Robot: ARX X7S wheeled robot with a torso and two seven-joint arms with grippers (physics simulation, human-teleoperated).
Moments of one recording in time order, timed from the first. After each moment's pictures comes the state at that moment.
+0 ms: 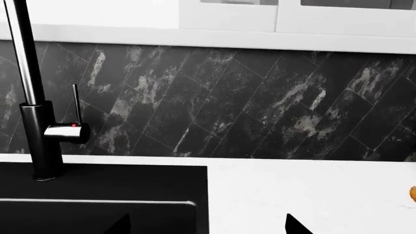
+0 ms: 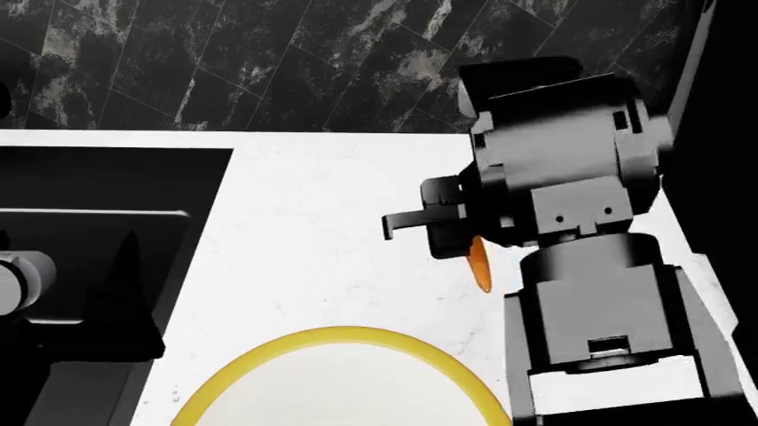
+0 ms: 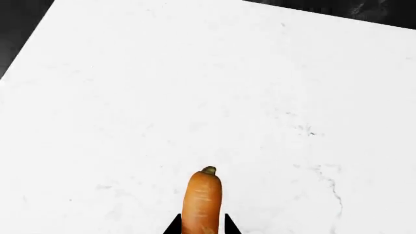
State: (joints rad) left arm -0.43 -0.23 0.00 0.77 -0.58 -1.11 -0.43; right arm 1.50 0.06 -0.30 0.91 0.08 1.38 -0.34
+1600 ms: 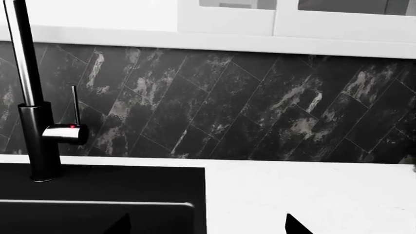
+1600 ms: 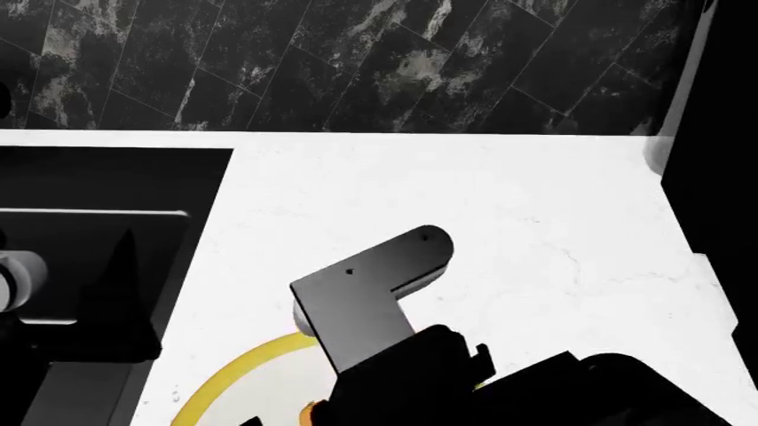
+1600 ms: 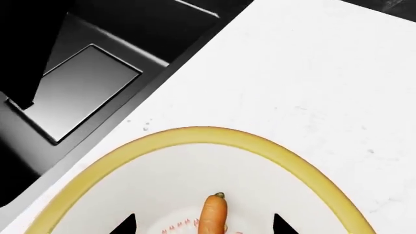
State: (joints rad) left arm -0.44 -0.26 -0.01 0.79 -0.66 -1.11 -0.47; right arm 0.97 0.42 -0.51 -0.31 2.03 1.32 1.17
